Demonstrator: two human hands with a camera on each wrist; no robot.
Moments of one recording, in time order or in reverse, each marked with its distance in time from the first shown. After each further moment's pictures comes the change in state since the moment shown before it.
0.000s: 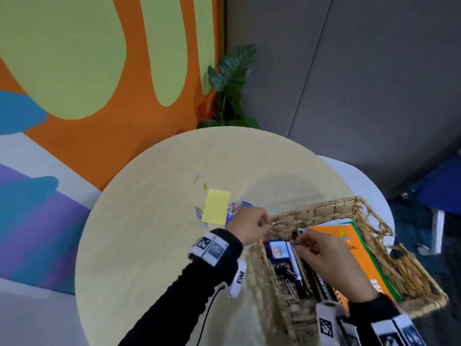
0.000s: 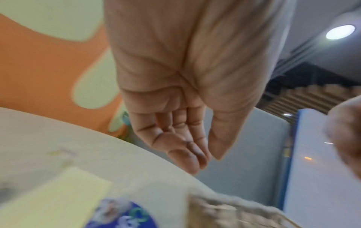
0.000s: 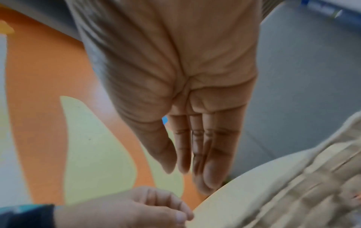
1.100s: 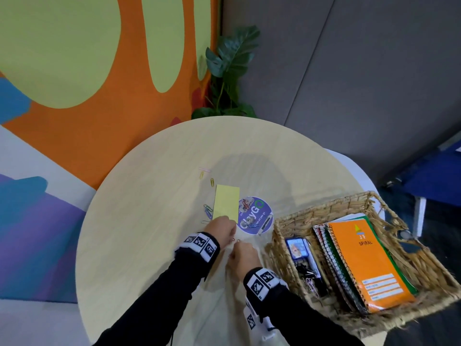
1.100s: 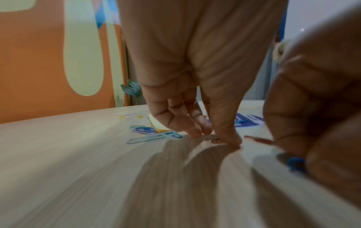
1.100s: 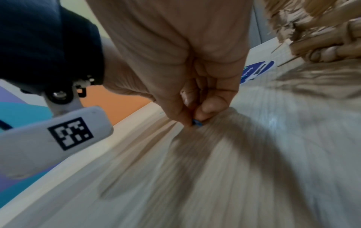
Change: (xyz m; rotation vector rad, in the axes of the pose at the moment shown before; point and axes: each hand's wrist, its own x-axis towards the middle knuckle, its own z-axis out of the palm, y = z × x) left_hand 0.021 -0.153 0.001 0.310 -0.155 -0.085; right_hand 0.099 -0.054 0.224 -0.311 -0.219 0.201
